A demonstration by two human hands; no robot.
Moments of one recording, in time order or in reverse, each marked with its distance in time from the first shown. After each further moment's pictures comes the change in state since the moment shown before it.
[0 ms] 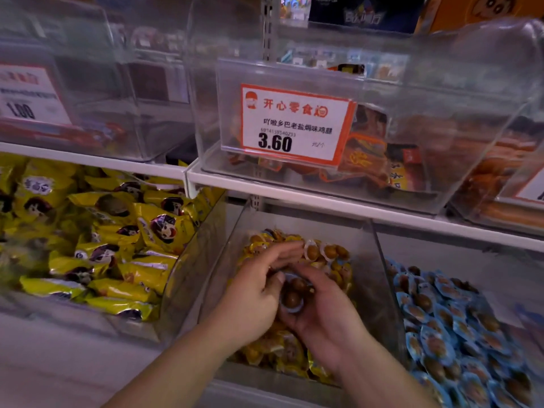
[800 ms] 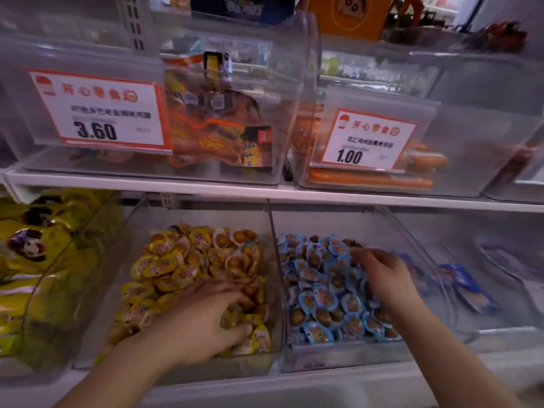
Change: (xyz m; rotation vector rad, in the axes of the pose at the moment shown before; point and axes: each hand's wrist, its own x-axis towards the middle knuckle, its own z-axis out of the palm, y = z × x) left_hand 0.000 -0.026 0.059 0.883 -0.598 0.061; right_hand -0.079 -0.123 -0.189 -0.860 0.768 -0.563
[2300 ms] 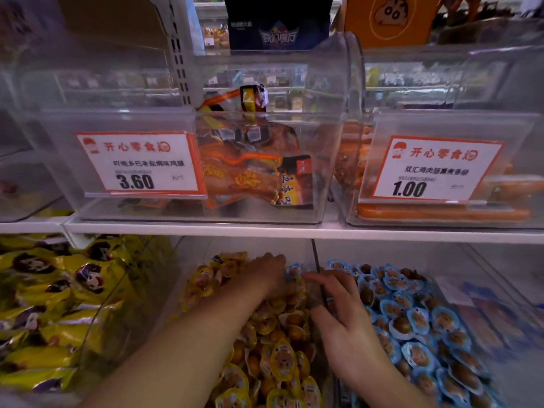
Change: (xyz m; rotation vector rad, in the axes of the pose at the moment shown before) left_hand 0.144 -0.022 -0.026 0.004 -0.092 -0.346; right_hand -0.046 -0.023 0.110 -0.001 -0.406 -0.412
